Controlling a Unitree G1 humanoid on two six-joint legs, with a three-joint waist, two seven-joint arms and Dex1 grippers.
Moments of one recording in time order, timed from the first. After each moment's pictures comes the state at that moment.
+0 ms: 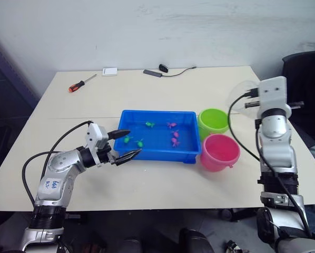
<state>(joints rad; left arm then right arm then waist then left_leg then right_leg) -0.29 0.51 0.10 -0.03 -0.42 0.23 -0.92 -0.64 -0.41 -0.28 0.15 -0.24 0.39 -0.05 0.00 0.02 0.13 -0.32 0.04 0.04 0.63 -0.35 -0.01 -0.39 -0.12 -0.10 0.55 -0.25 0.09</state>
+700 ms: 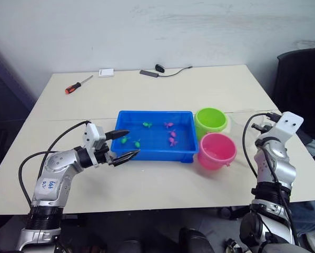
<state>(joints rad) -0.27 0.54 0.11 -0.05 -0.43 0.23 -0.94 -0.58 -0.22 -0.55 0.25 0.14 0.45 -0.16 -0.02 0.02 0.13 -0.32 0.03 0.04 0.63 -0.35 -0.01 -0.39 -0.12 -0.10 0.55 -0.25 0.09</state>
